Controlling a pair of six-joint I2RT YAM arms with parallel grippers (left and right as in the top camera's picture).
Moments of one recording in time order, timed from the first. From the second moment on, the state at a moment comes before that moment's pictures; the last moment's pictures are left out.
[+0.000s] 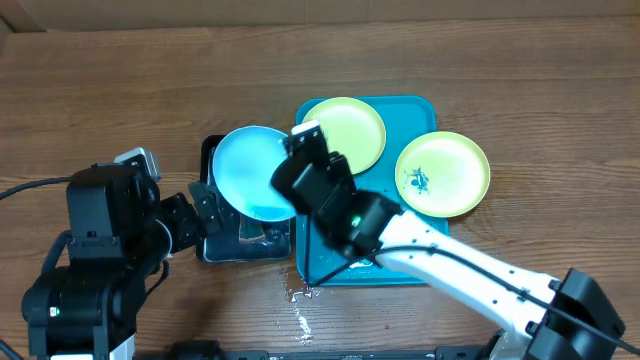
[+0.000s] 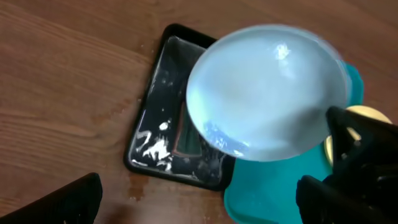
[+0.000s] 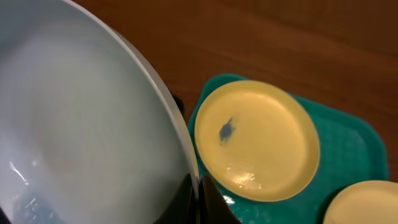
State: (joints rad) left arm 0.00 0.94 1.32 -1.28 0.07 -0.41; right arm 0.99 1.65 1.29 -0.44 0.58 0.38
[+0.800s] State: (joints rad) left arm 0.00 1.00 1.32 -1.31 0.07 -0.39; right arm 1.21 1.65 1.29 -0.25 1.10 0.05
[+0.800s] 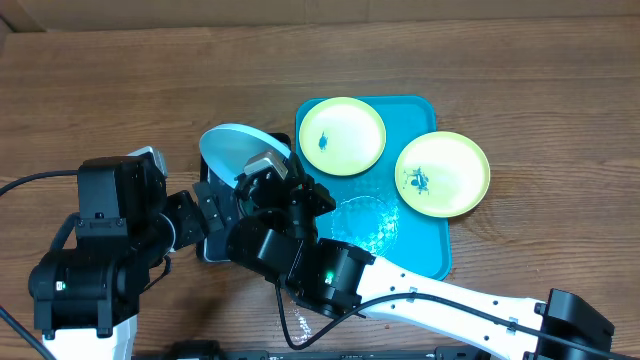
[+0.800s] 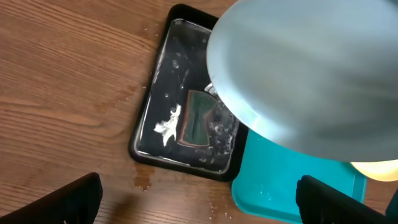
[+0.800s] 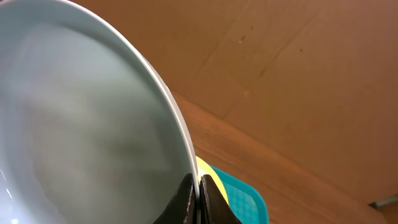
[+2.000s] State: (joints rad) left arm 0.00 0.88 1.32 -1.32 0.00 -0.38; right arm 1.23 1.65 1.29 -0.20 1.17 0.00
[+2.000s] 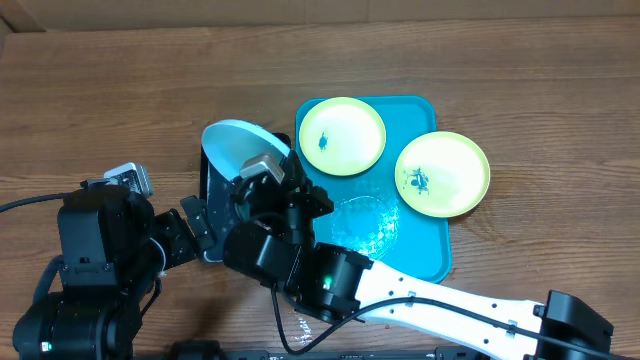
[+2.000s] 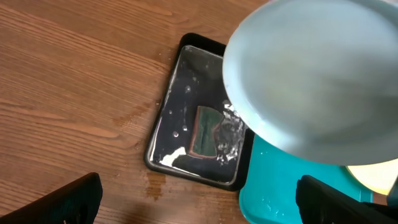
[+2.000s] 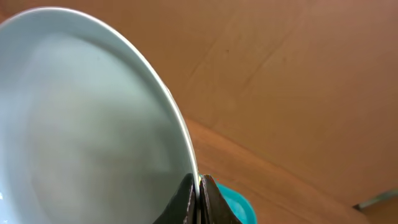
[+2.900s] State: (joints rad) left arm 0.00 0.88 1.32 -1.32 0.00 -0.38; right arm 1.19 1.65 1.30 -0.24 1.18 0.08
